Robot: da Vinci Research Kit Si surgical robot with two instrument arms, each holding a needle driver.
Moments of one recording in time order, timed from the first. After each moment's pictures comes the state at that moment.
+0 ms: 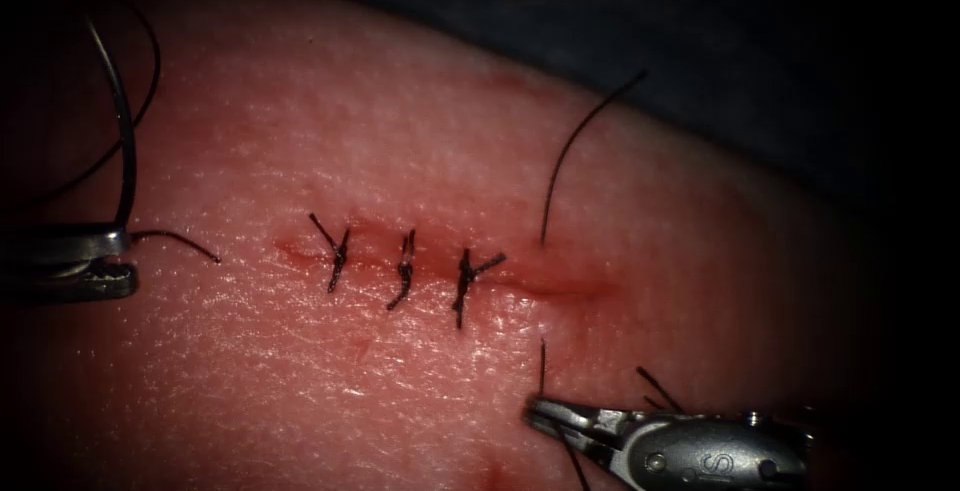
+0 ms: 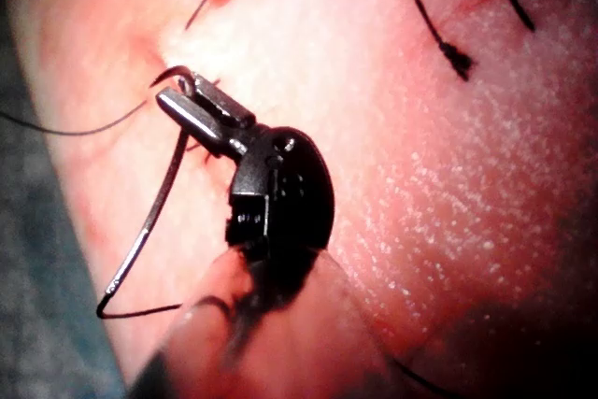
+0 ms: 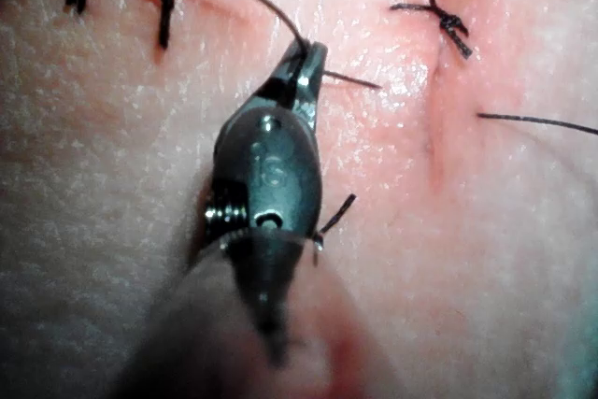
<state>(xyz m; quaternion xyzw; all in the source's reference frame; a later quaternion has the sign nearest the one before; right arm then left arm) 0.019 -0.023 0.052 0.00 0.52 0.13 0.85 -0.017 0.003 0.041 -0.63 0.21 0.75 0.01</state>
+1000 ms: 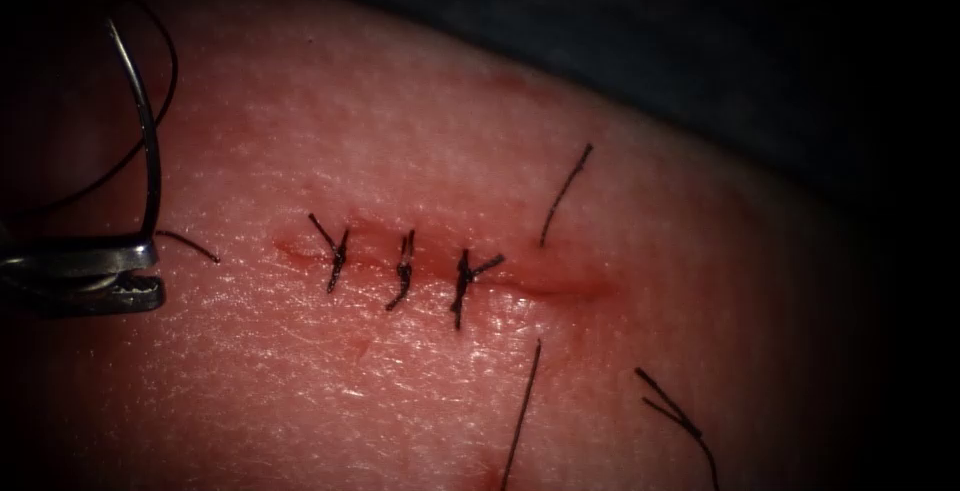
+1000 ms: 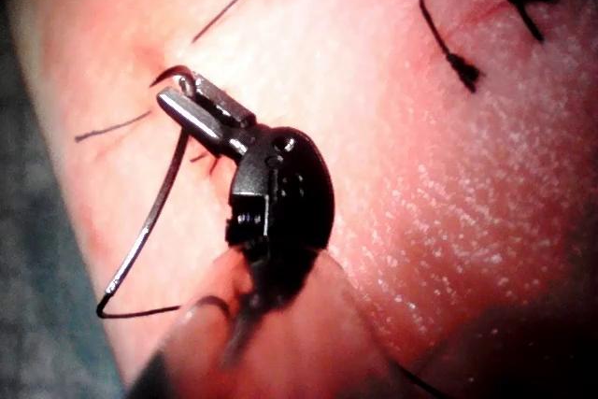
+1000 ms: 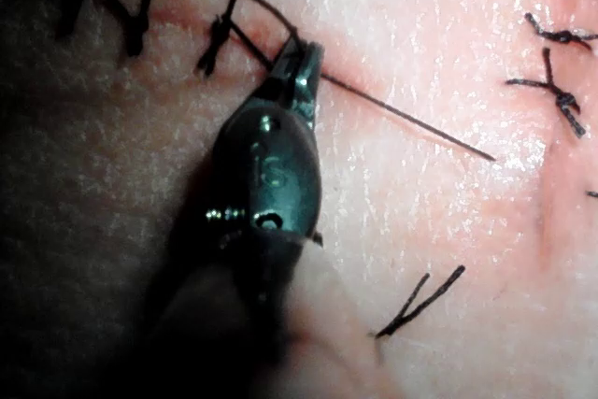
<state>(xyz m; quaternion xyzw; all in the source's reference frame) 0.022 -0.031 0.049 0.05 0.52 0.08 0.85 -0.018 0.003 0.041 -0.63 0.20 0.75 0.01</state>
